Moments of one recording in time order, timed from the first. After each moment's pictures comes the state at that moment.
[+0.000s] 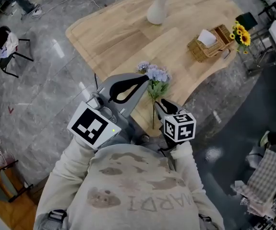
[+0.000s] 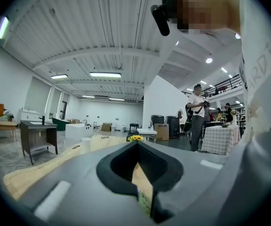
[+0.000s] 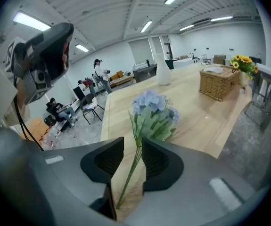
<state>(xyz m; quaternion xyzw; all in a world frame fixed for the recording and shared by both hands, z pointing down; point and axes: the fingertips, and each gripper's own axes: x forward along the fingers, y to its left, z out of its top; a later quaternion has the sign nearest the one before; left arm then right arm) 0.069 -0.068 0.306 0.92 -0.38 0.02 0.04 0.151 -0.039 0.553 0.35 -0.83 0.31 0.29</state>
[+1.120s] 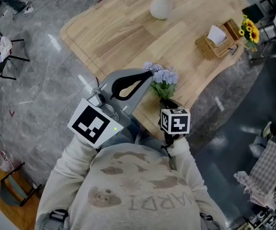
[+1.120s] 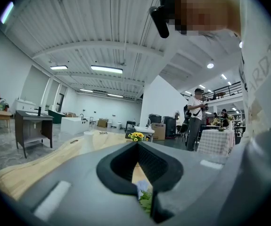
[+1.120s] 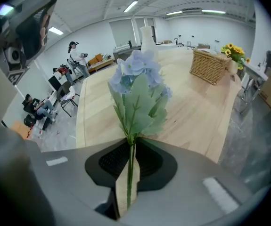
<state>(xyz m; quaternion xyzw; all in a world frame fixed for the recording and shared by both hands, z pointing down) 0.040 -0.124 0.335 0.93 -0.36 0.01 0.07 0.144 -0.066 0.616 0.42 -0.74 0.36 0.39</state>
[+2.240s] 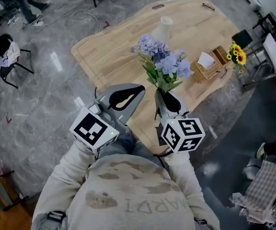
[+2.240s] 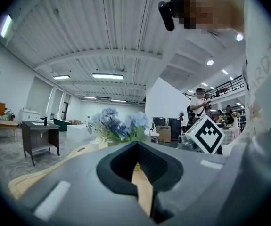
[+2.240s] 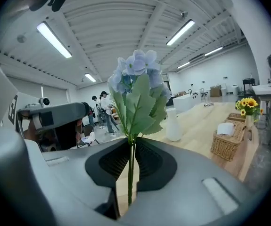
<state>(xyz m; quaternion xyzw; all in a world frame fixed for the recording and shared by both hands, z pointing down) 0.030 -0.100 0.300 0.92 -0.39 0.01 0.05 0.086 -0.131 0.387 0.42 -0.88 0.19 0.11</state>
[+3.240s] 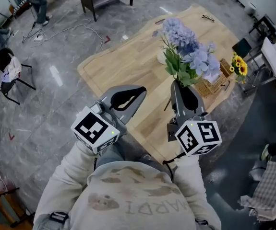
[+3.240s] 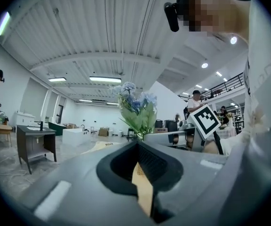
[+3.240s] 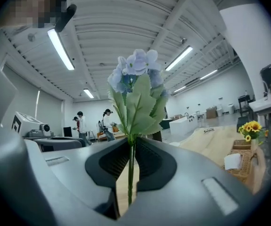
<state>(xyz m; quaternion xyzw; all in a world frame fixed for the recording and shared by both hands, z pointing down) -0.044 -0.143 0.280 0.93 -0.37 0.00 0.03 0.041 -0.190 0.295 0.47 -0.88 0.11 0.00</state>
